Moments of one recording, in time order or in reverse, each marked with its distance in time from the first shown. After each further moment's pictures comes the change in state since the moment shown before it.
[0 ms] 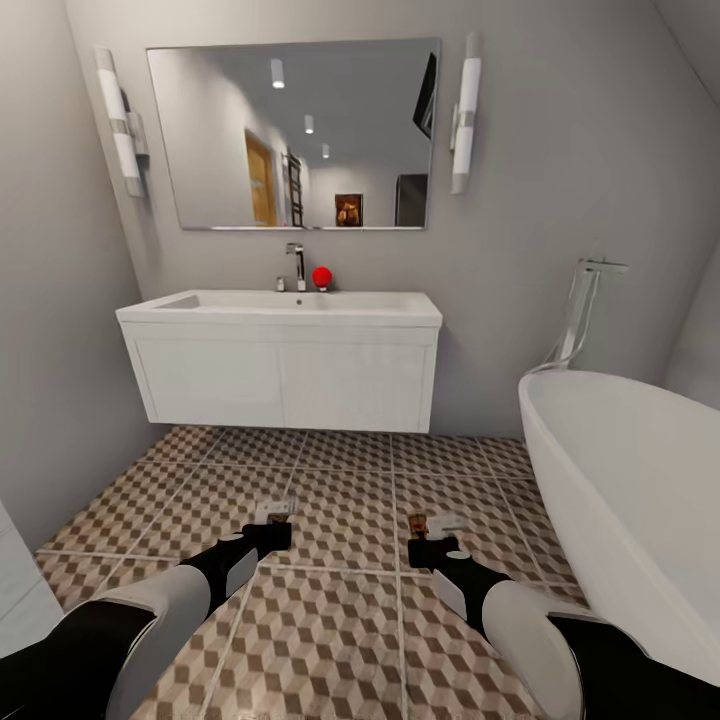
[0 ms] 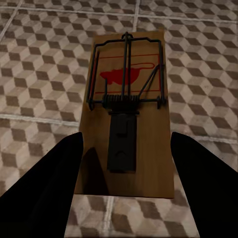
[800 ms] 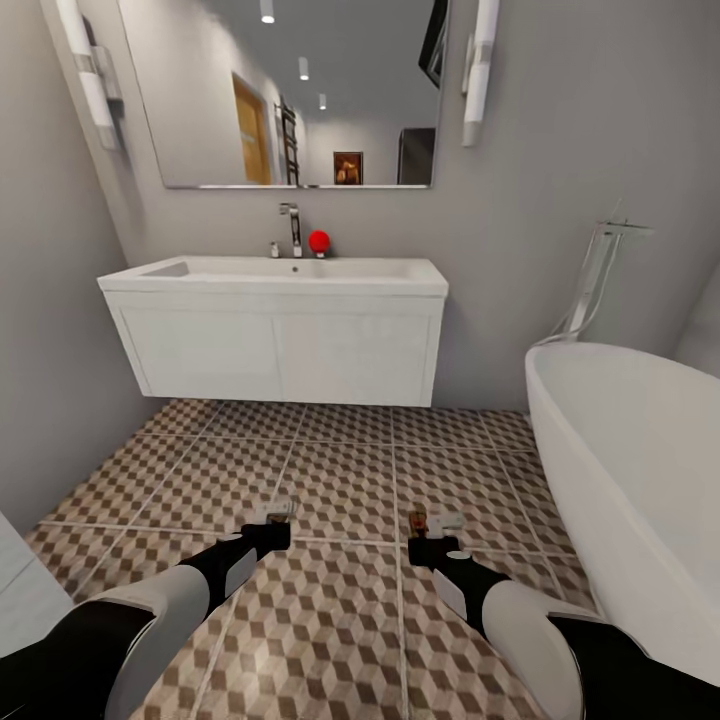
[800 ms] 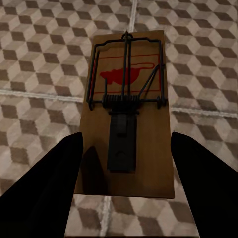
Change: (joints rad) left arm 0.000 0.003 0.000 0.000 0.000 0.000 0.000; right arm 0.000 0.000 0.000 0.000 0.001 -0.021 0.000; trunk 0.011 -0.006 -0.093
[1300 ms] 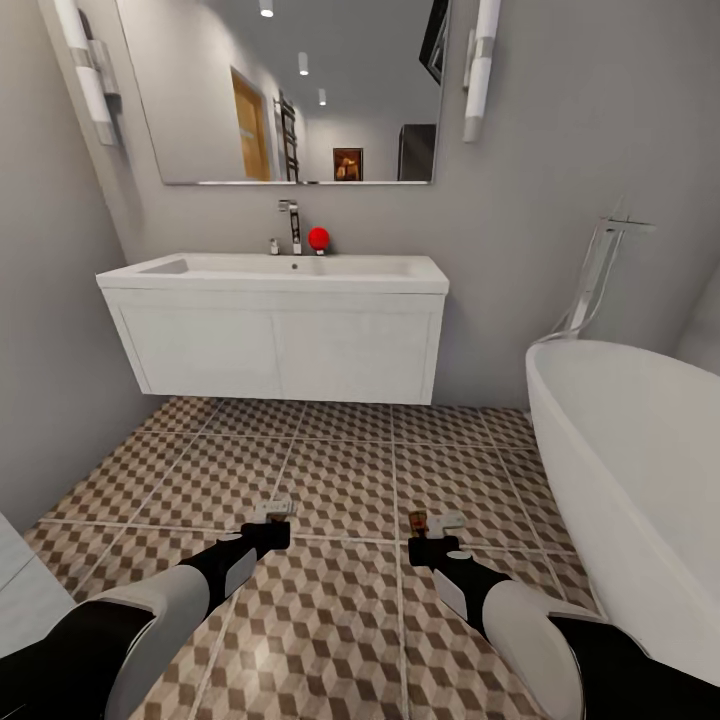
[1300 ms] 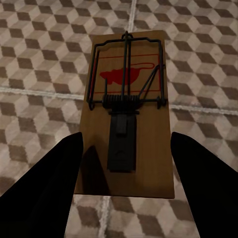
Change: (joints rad) left arm 0.000 0.000 -0.001 -0.001 -0.001 -0.012 0.004; right arm 0.000 -0.001 0.000 0.000 0.001 -0.001 0.000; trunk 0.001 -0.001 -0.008
